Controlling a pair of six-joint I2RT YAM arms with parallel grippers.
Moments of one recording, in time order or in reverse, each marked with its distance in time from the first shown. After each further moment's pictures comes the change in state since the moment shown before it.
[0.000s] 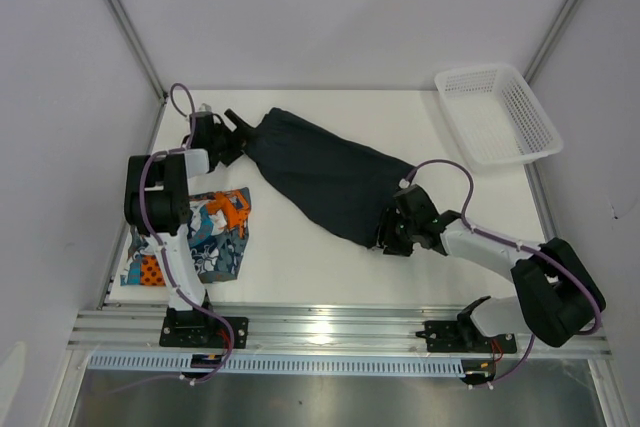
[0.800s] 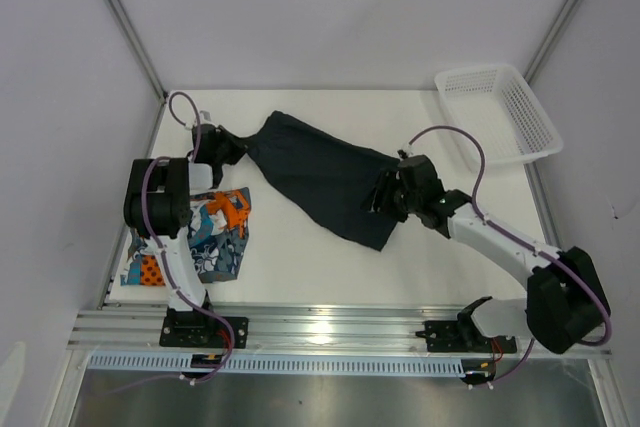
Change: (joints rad) left arm -0.019 0.008 -0.127 0.301 -0.050 -0.063; right arm -0.030 -0.101 0.161 -0.019 0.035 -0.018
